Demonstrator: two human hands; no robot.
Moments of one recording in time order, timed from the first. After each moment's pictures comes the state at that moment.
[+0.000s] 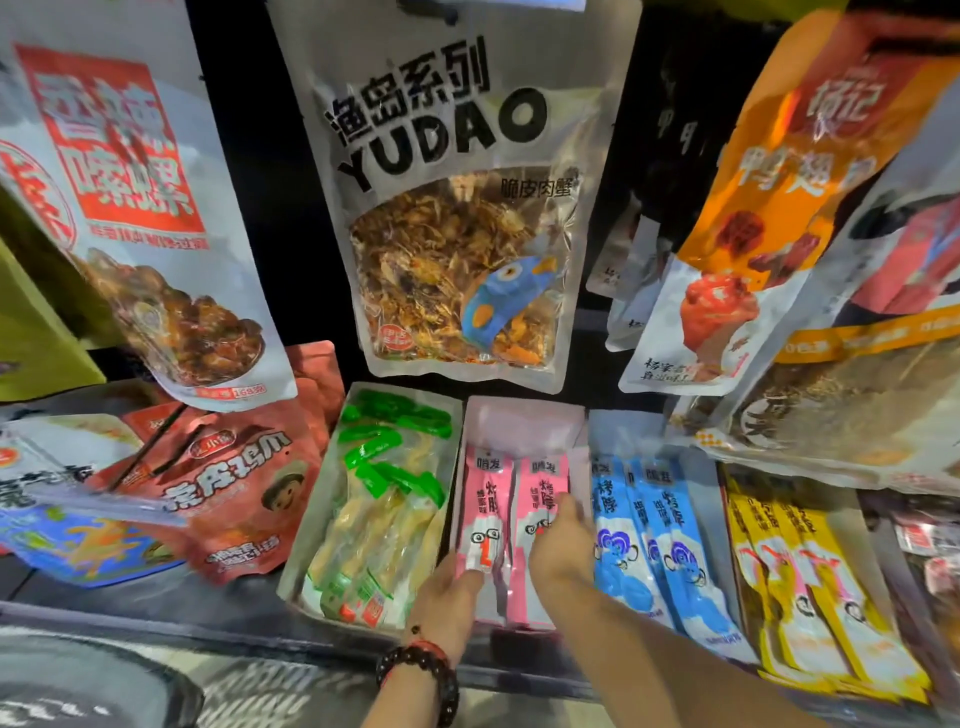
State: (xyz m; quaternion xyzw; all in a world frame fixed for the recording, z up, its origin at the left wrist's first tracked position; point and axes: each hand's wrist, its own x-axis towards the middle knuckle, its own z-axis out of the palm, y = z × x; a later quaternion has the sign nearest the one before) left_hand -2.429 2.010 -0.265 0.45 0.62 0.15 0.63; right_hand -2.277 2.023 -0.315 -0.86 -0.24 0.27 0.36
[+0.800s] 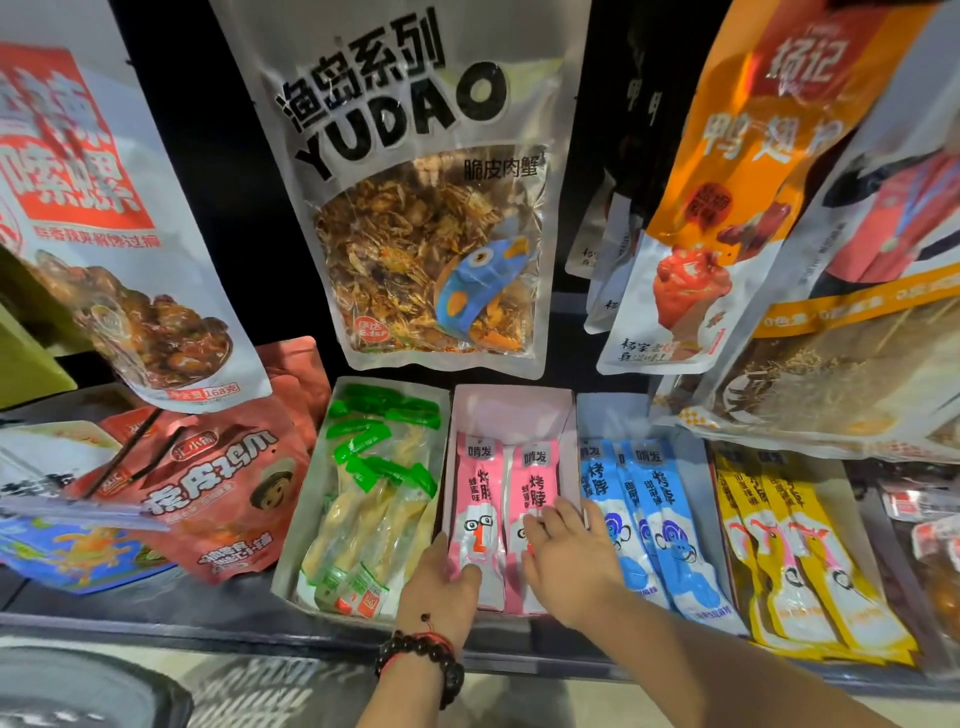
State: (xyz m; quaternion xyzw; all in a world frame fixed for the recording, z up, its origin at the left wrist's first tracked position) left_hand -2.424 2.009 -0.274 0.55 0.64 0.15 0.51; right_hand -2.258 1.980 -0.312 -0.76 -0.64 0.02 -0.11
